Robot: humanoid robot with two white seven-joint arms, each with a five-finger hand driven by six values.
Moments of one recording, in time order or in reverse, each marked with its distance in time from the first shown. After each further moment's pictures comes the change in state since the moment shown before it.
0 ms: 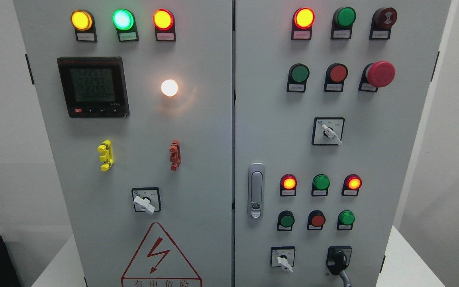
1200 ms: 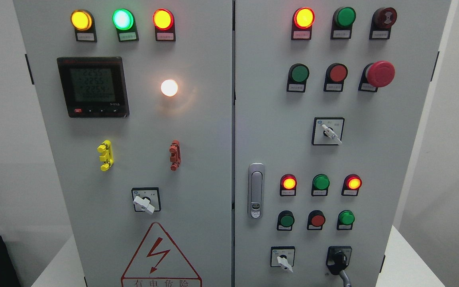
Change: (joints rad) left arm 0.000 0.000 0.000 0.000 0.000 0.000 0.000; right arm -0.001 0.000 0.004 0.000 0.000 0.000 -0.001
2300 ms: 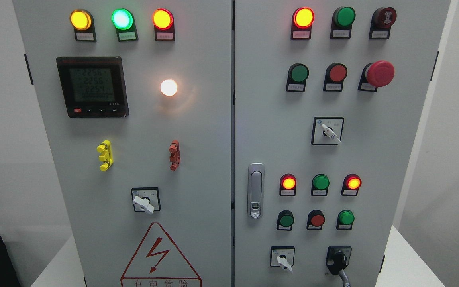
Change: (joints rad) left arm 0.000 0.000 0.000 0.000 0.000 0.000 0.000; right arm -0.005 0.000 0.002 0.000 -0.001 0.002 -0.002
